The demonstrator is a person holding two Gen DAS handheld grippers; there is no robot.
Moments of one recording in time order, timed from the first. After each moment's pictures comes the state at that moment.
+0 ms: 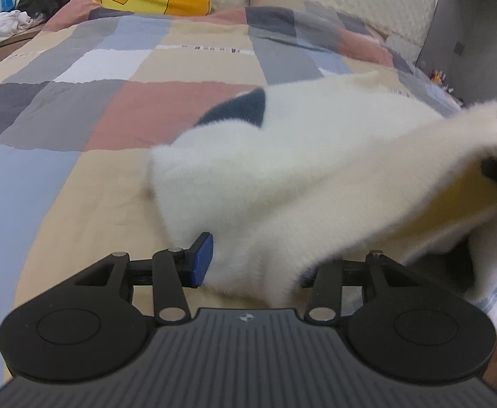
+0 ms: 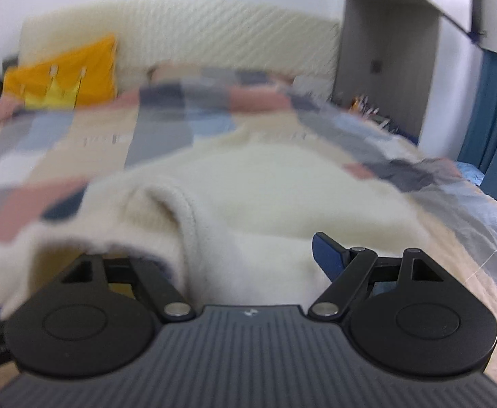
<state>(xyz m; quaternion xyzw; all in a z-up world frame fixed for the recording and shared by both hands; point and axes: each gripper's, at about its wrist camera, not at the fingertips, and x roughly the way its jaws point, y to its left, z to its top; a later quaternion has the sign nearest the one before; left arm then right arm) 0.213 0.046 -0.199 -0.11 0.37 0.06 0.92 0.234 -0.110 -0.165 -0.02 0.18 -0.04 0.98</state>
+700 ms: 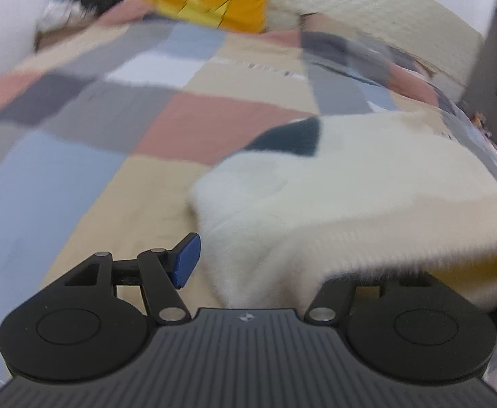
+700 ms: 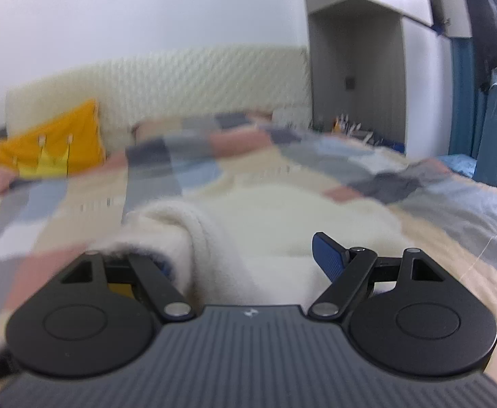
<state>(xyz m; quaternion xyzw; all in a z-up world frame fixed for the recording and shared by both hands) 0.220 0.071 -0.200 -0.17 0.34 0.15 0.91 0.232 -0.137 -0.159 0.04 0.16 -0.05 0.98</state>
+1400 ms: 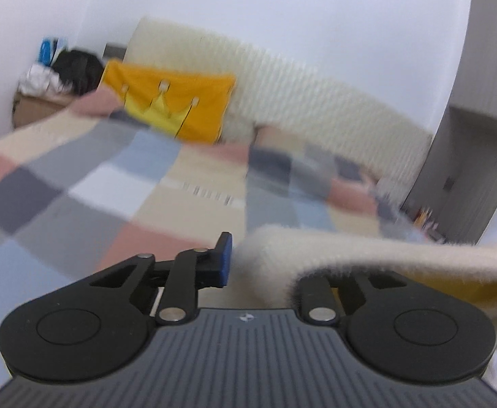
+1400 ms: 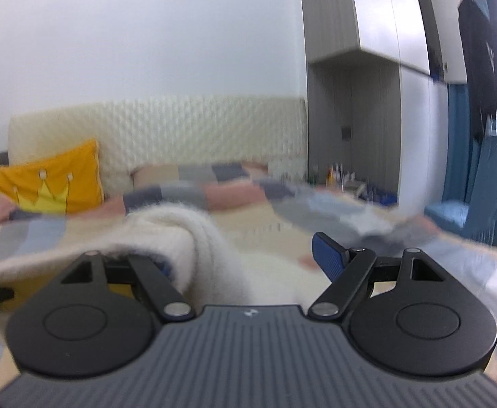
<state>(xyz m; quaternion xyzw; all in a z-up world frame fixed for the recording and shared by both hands) 0.207 0.051 -0.043 -0.19 0.15 0.10 0.96 0.203 -0.161 -0.061 0.02 0.05 -0.05 1.00</state>
